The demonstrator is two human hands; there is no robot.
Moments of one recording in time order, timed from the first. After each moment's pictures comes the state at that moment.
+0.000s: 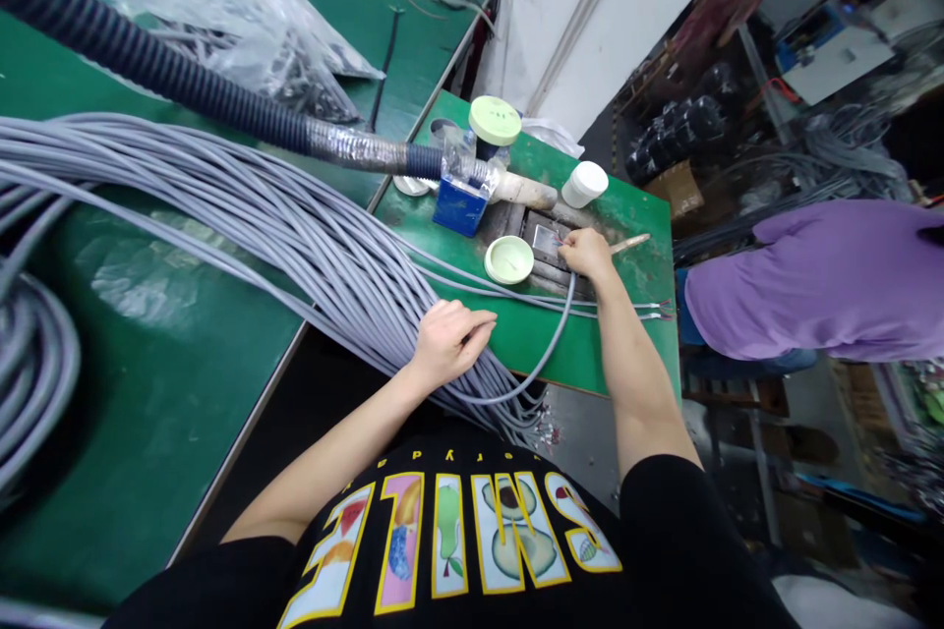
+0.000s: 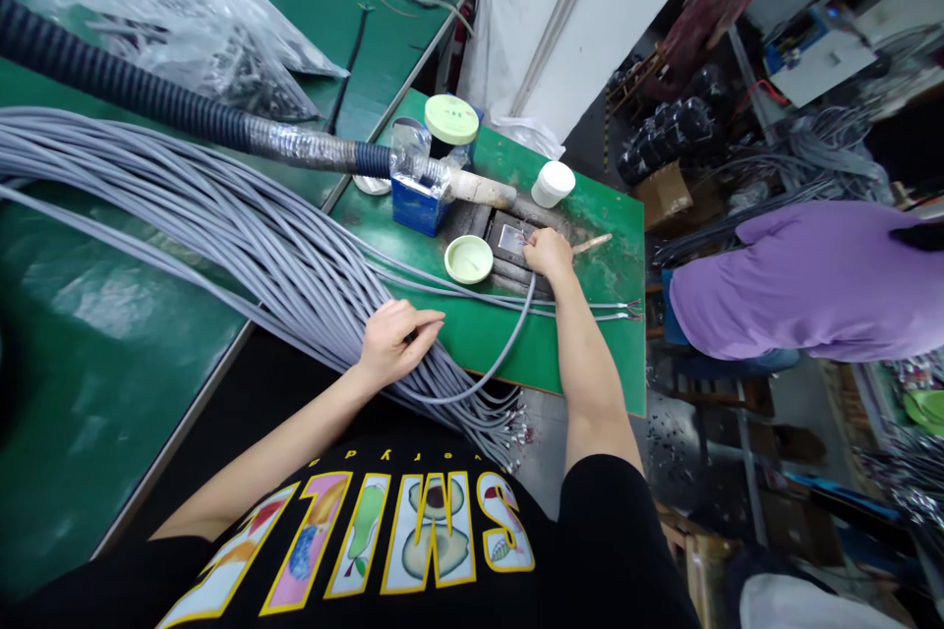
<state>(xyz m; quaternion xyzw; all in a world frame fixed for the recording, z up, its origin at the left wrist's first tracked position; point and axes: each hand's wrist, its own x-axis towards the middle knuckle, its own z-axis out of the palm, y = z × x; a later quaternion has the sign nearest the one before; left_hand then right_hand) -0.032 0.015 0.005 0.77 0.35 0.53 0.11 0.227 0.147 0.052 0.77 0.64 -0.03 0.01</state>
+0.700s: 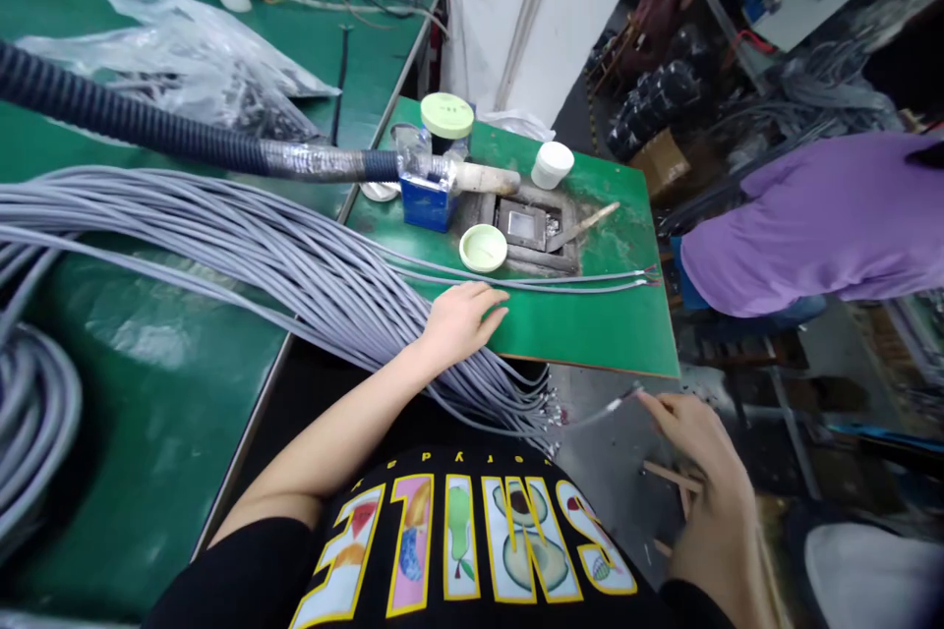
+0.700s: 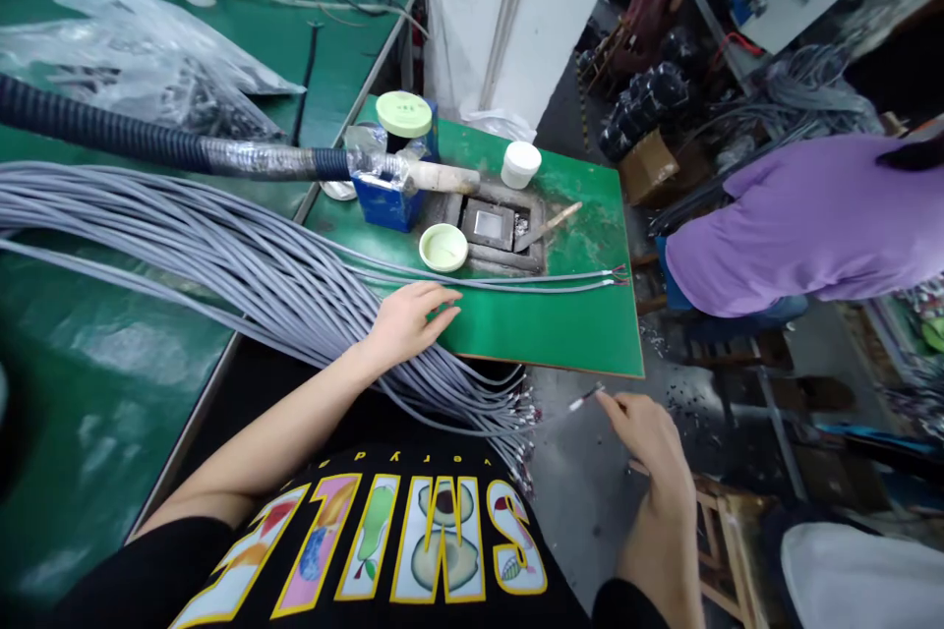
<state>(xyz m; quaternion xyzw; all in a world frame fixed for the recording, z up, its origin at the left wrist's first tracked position) -0.001 0.026 0.030 0.87 0.34 0.33 0.11 0.319 -0.162 0.047 0.84 0.50 -0.19 0.00</state>
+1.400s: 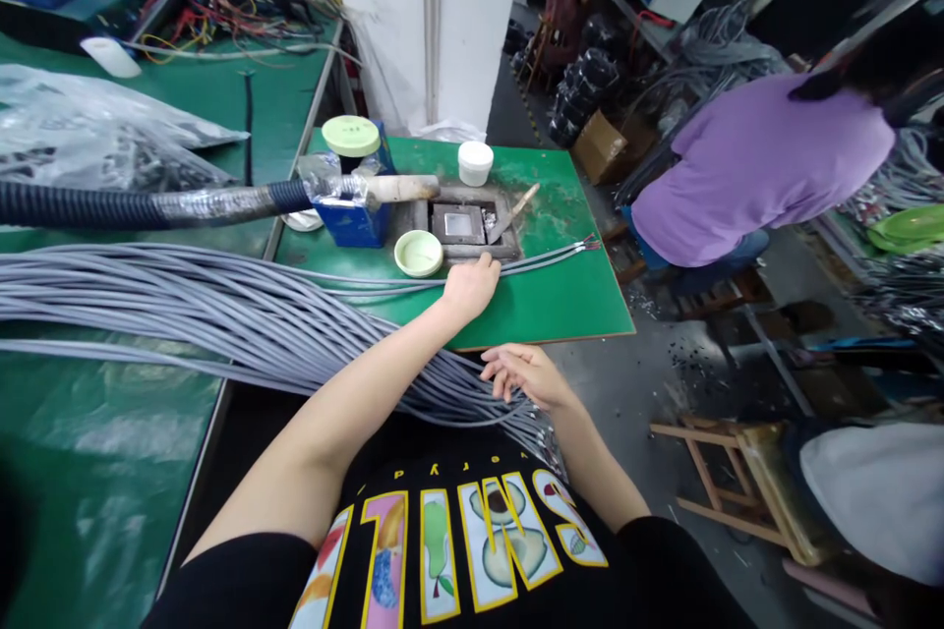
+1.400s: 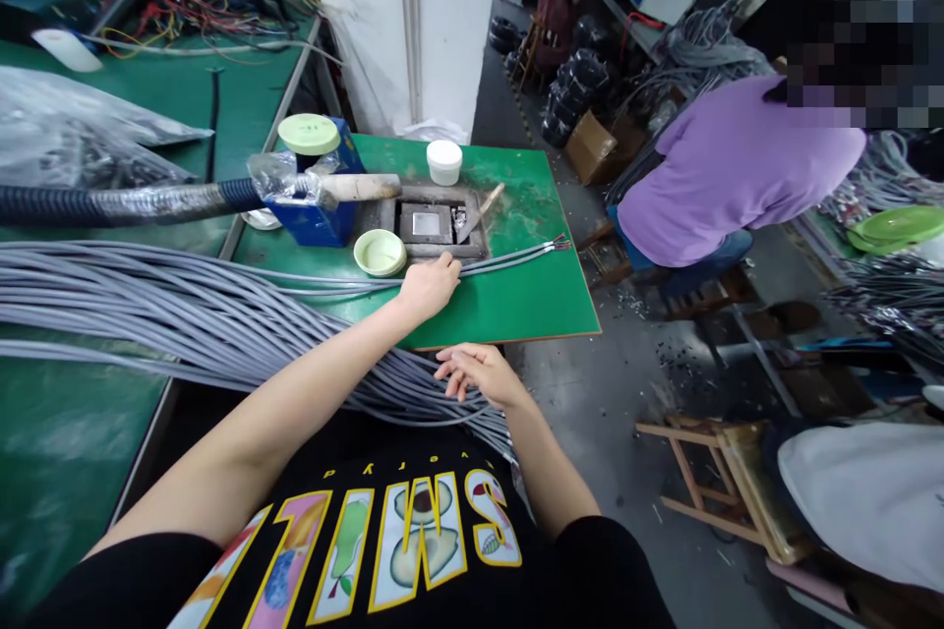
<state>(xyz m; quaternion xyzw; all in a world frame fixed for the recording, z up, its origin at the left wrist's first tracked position) 0.110 0.052 0.038 0.93 0.35 0.06 0.01 0.191 -0.110 -0.007 0.45 0.33 -0.67 -0.49</state>
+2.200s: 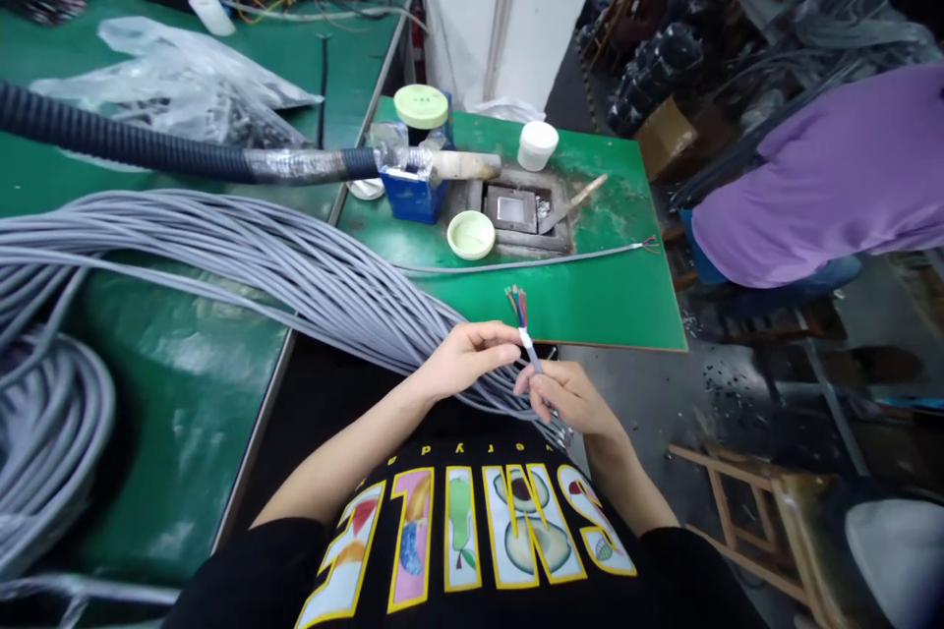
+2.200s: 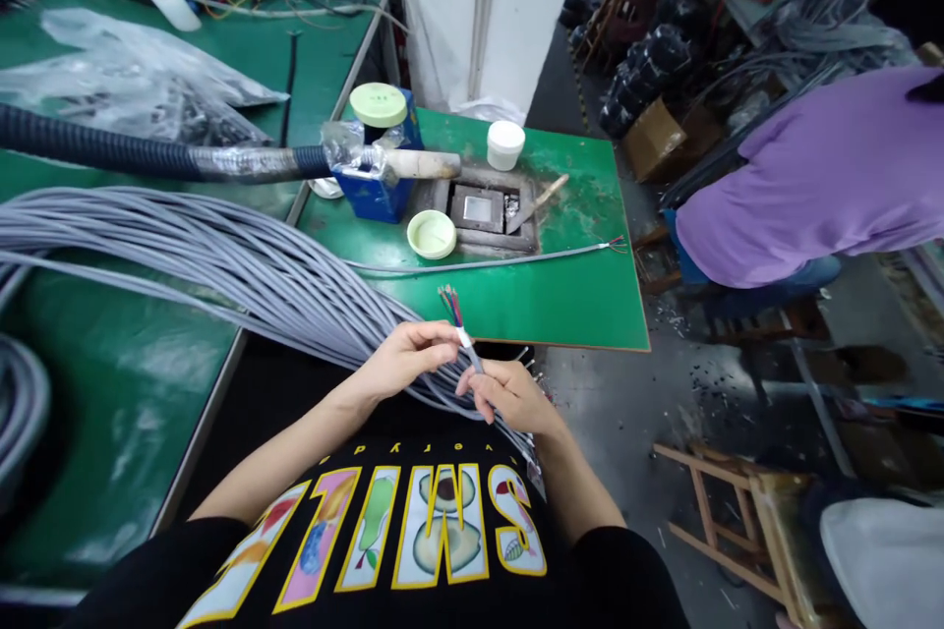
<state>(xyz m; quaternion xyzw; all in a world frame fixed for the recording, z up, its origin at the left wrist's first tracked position) 0.003 -0.034 0.043 0.59 0.28 0.27 0.70 0.179 -0.124 0.039 0.47 0.59 -0.56 -0.35</state>
